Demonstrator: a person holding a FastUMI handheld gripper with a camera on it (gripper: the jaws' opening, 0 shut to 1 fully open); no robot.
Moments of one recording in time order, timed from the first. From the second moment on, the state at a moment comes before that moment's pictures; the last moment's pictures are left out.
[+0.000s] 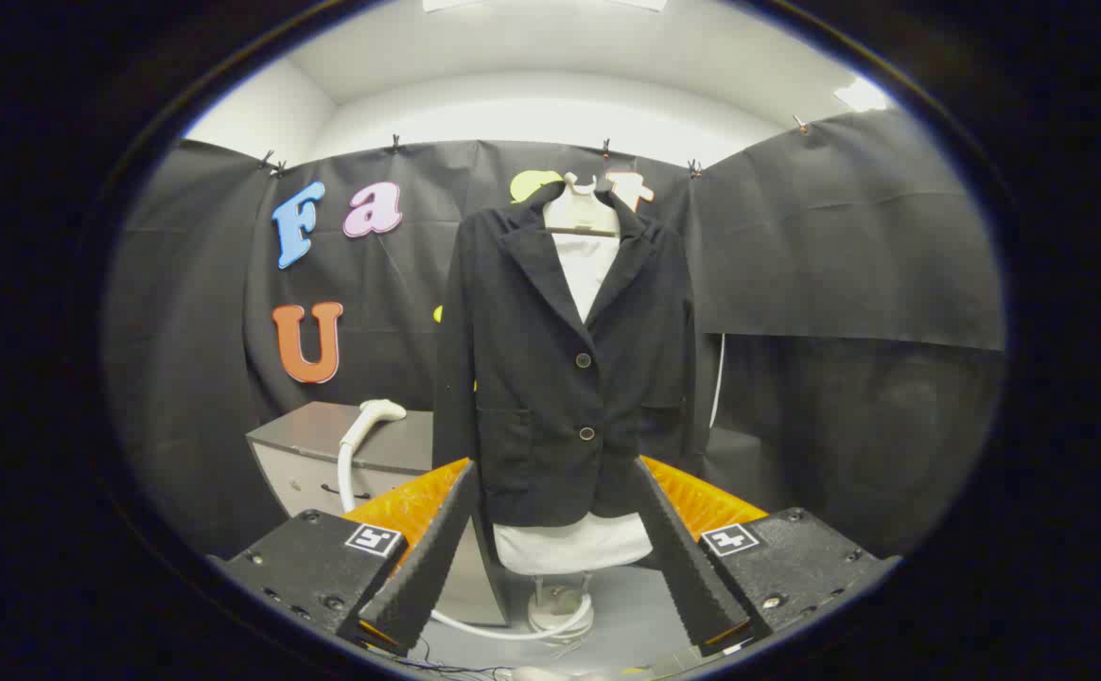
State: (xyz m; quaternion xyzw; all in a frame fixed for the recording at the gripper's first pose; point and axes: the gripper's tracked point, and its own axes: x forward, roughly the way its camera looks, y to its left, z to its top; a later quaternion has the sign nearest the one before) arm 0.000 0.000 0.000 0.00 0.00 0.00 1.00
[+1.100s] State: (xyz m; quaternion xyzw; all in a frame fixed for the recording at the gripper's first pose) arm -0.008 0.021 -0.012 -0.01 0.00 -0.02 1.00
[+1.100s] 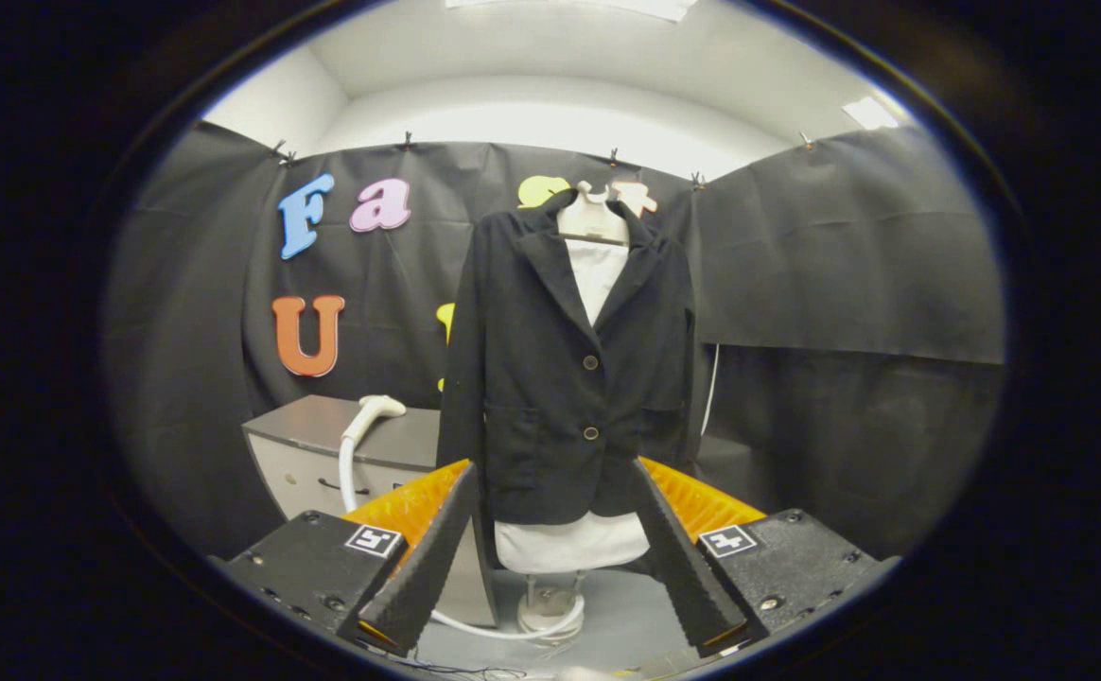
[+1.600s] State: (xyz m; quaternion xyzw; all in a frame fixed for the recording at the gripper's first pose) arm 0.054 0.065 -0.006 0.10 0.01 0.02 0.99
